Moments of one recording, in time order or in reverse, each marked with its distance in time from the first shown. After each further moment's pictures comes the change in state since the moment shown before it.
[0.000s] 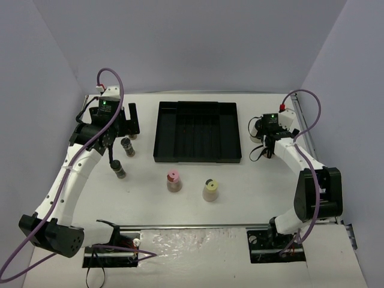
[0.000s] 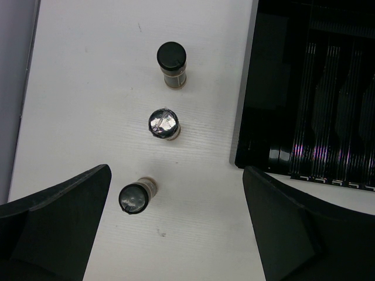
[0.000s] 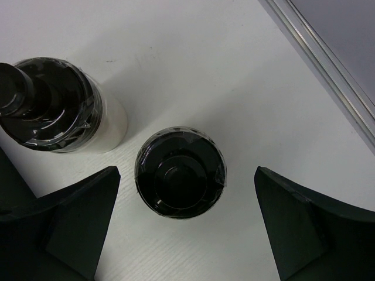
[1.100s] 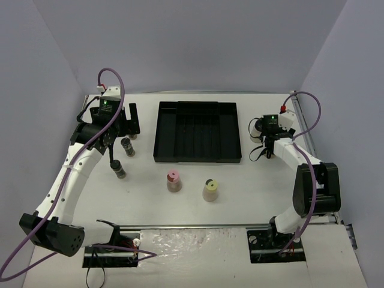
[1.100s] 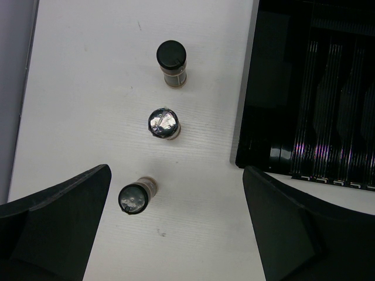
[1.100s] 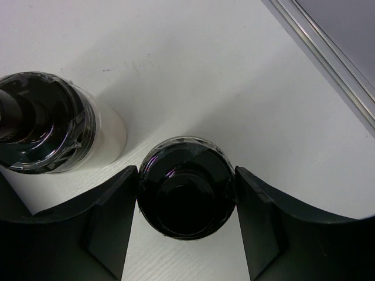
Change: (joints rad) left arm 0.000 0.009 0.000 0.000 0.000 0.000; right arm -0.019 0.049 -0.027 0.084 0.000 0.016
